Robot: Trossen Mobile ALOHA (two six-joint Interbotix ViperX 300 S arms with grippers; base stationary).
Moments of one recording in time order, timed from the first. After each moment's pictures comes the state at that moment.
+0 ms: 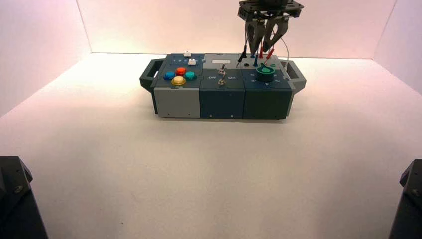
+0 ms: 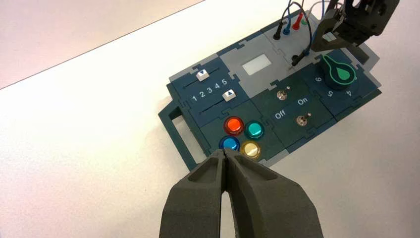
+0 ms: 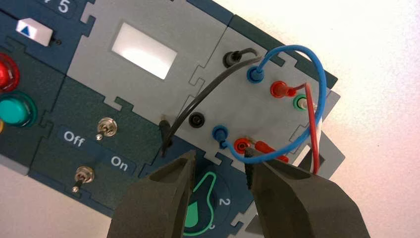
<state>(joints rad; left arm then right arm) -0.38 -0.47 0.76 -0.23 0.56 0.35 0.37 0.30 0.19 0.04 0.87 -0.13</state>
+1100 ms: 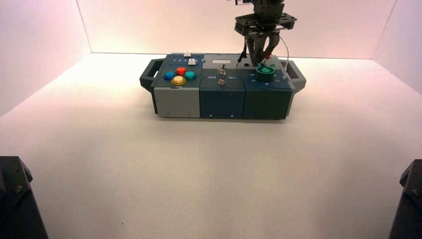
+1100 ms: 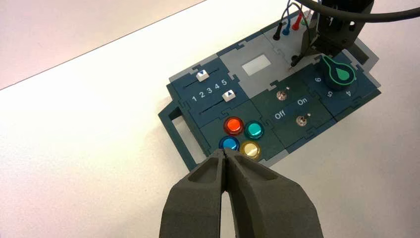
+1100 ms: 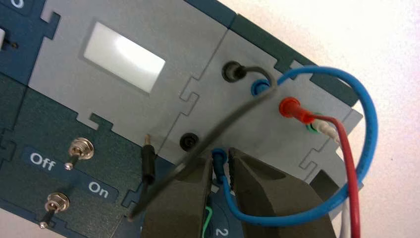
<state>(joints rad) -0.38 -0.47 0.76 -0.23 0.56 0.36 0.37 0.40 0.15 0.02 0.87 -0.12</state>
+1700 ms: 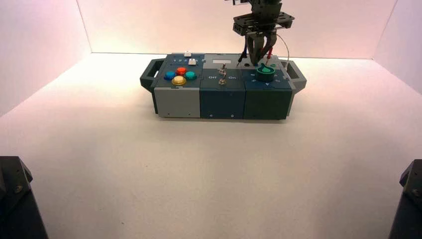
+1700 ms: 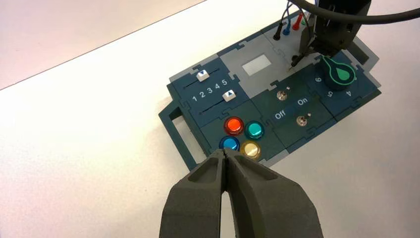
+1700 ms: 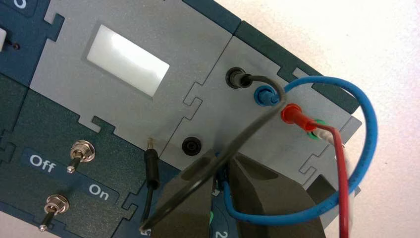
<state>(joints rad) -0.38 -0.47 0.76 -0.23 0.55 0.36 0.38 0.41 0.13 -0.01 0.89 -0.12</state>
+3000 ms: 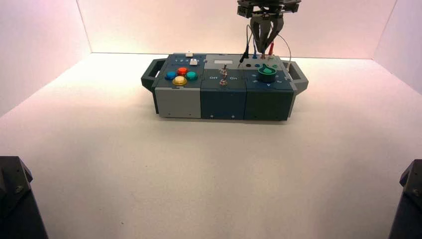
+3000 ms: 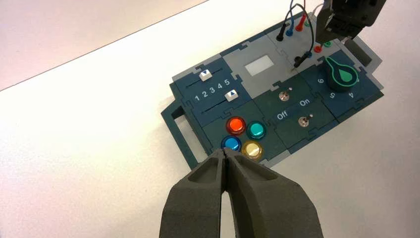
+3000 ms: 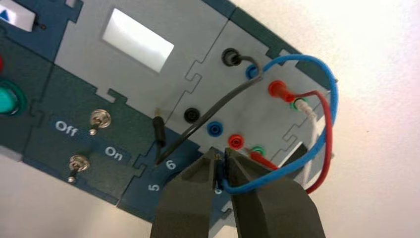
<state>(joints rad) -0.38 -0.47 0.76 -0.23 0.55 0.35 0.37 0.37 0.05 0.01 1.10 -0.13</state>
